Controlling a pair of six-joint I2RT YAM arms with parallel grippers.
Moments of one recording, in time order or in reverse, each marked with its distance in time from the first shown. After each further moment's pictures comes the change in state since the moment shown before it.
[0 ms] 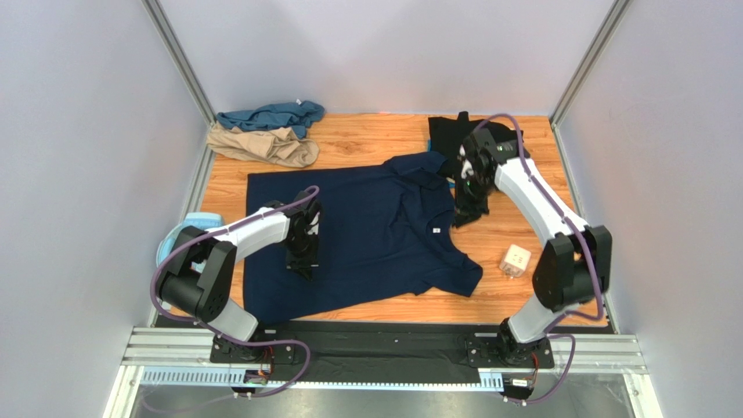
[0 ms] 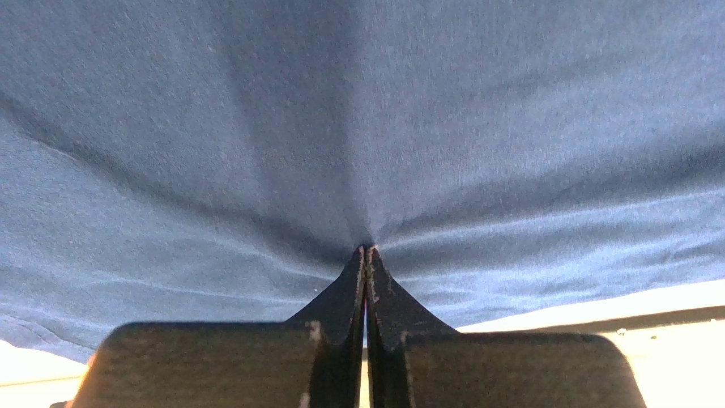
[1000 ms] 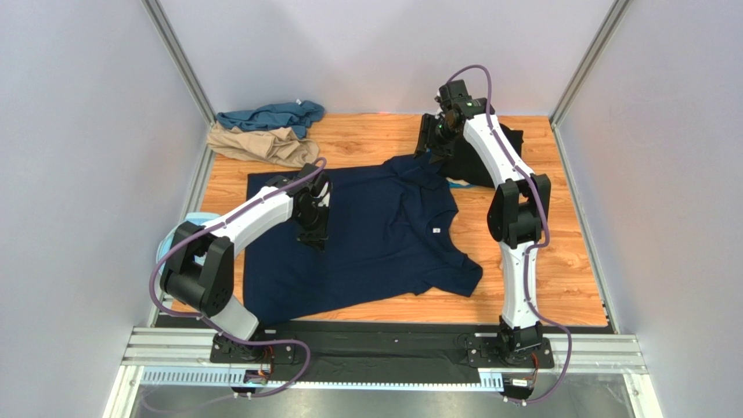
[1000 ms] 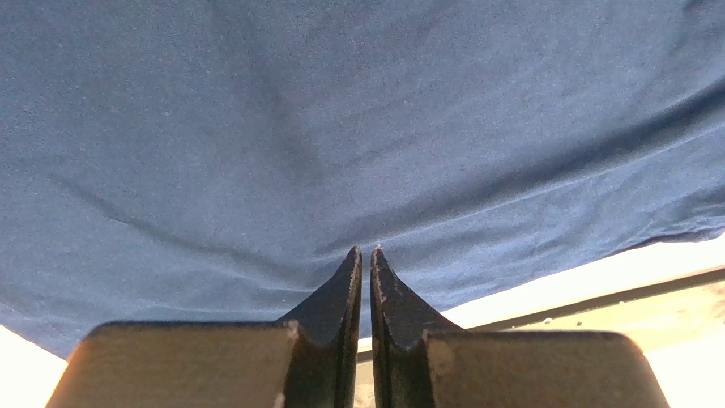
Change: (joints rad) left arm -0.019 0.040 0.261 -0.067 0.021 0.065; right arm -0.014 0.649 0.837 0.161 -0.055 0.051
